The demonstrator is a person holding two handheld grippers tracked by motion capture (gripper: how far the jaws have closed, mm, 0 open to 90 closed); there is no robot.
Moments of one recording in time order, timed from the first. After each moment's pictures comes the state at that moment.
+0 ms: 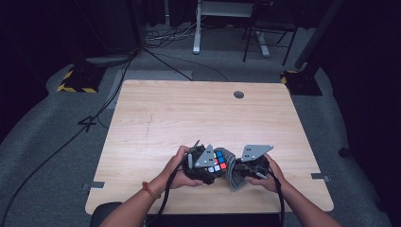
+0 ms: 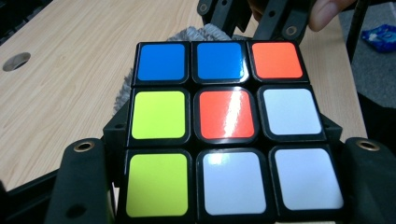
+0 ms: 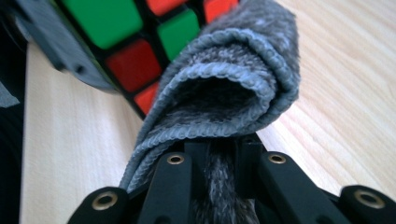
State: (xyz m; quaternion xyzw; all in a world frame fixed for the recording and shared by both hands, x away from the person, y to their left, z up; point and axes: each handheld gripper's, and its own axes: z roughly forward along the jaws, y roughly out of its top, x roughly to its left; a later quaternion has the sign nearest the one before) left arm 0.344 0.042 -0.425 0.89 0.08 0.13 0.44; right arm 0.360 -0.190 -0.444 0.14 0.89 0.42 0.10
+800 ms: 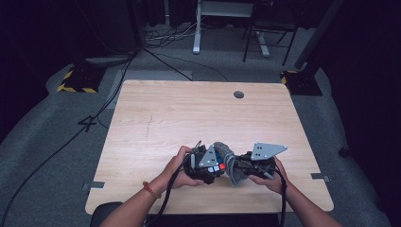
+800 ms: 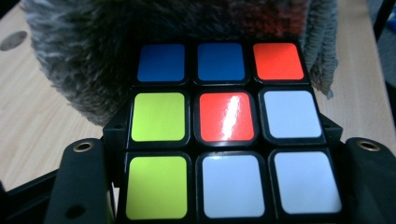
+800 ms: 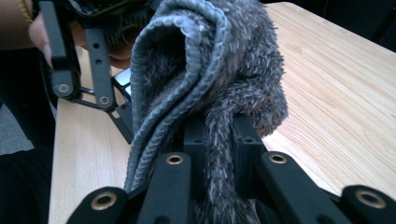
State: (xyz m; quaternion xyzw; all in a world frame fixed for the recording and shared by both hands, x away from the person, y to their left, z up) left arm 0.350 0.037 -0.436 0.90 0.10 0.13 0.40; right arm 0.351 -0.201 -0.425 0.14 0.85 0.50 0.11
